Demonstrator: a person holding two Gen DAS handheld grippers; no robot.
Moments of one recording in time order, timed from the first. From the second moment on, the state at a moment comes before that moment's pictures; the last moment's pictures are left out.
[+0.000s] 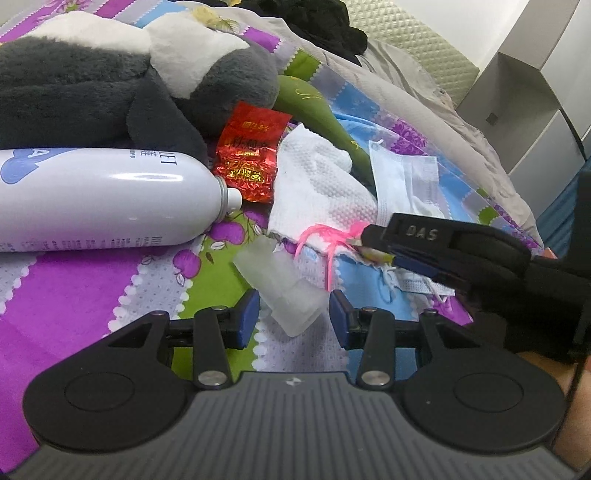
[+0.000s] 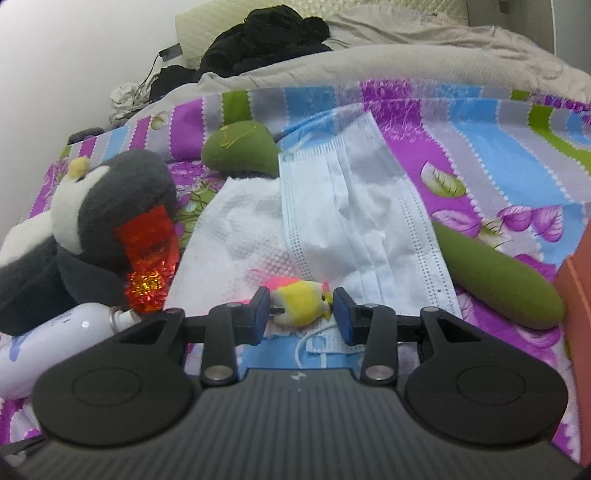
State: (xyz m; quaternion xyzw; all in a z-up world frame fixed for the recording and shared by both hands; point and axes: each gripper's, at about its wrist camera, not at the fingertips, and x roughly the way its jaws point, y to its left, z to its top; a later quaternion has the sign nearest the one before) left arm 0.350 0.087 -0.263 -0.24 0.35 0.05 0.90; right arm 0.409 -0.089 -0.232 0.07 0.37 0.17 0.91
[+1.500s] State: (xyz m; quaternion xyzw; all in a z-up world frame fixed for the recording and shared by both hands) left arm 0.221 0.070 -0.173 -0.25 0.35 0.04 0.90; right arm 0.270 -0.140 -0.131 0.02 0.36 0.17 0.92
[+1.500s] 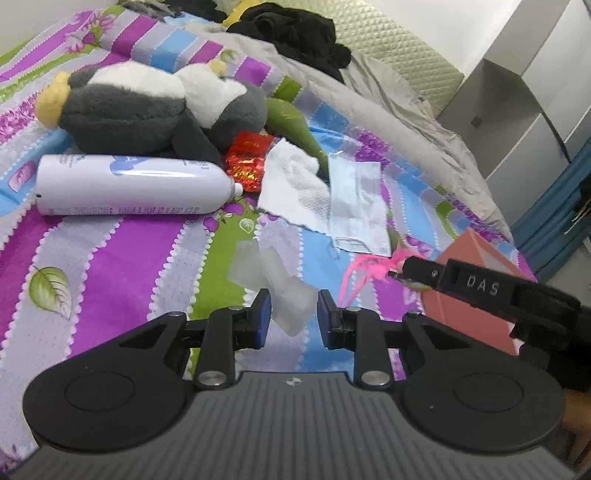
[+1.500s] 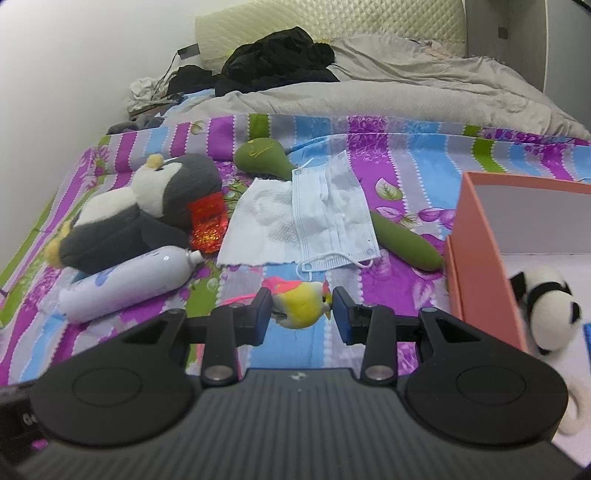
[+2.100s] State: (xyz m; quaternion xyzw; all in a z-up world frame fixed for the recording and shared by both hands) left arm 0.160 0.041 -0.101 -0.22 0.35 0.01 0.91; right arm 0.186 -0.176 -0.083 0.01 0.37 0.17 0.91
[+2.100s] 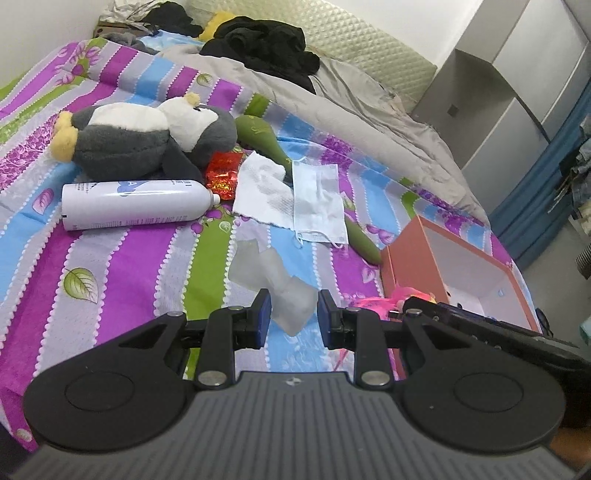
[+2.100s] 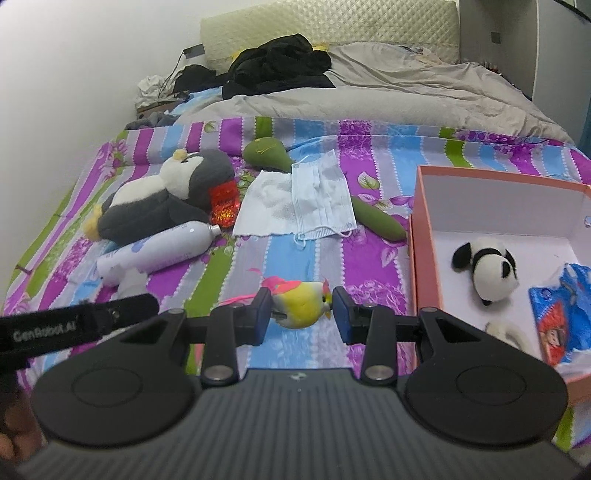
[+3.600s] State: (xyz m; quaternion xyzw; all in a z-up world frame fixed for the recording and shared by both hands) left arm 0.156 -0.144 -0.019 -0.09 0.35 -0.13 0.92; right arm 0.119 -0.343 -0.015 0.05 0.34 0.08 0.94
